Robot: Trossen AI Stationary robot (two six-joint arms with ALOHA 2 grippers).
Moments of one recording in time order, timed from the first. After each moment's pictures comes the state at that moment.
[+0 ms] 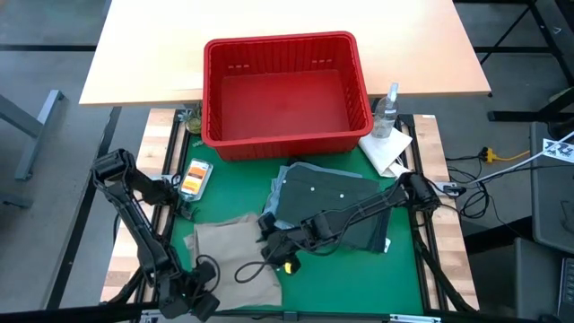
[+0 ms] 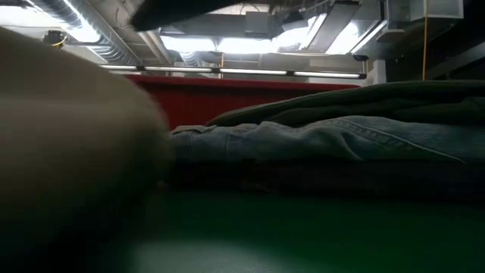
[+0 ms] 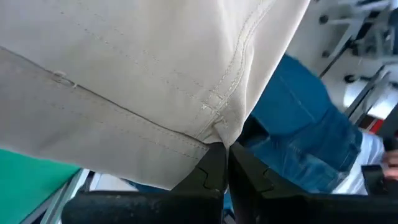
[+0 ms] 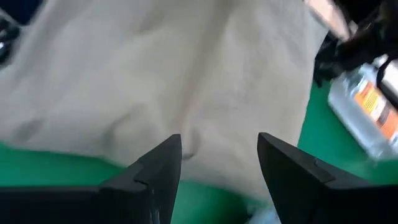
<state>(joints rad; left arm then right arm) -1.04 1.60 1.00 -0.29 -0.17 -2.01 0.39 2.12 1.80 -0.47 0.15 -0.40</state>
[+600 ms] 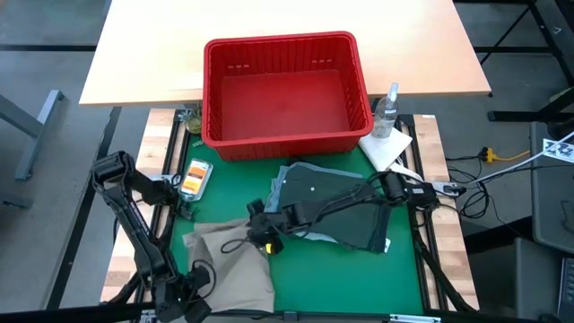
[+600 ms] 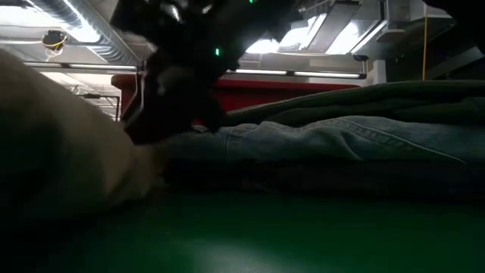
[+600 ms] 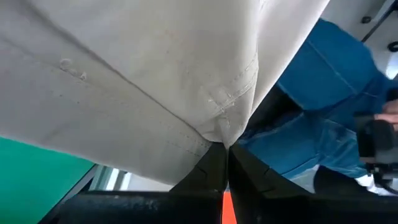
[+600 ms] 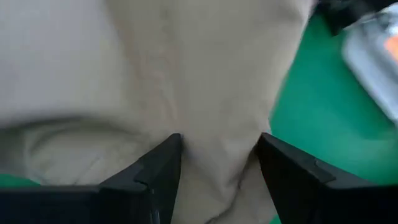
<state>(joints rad) -1.09 1.62 1.00 -0.32 -0.06 -1.98 0.25 2.32 1.80 -0.28 0.13 -0.47</state>
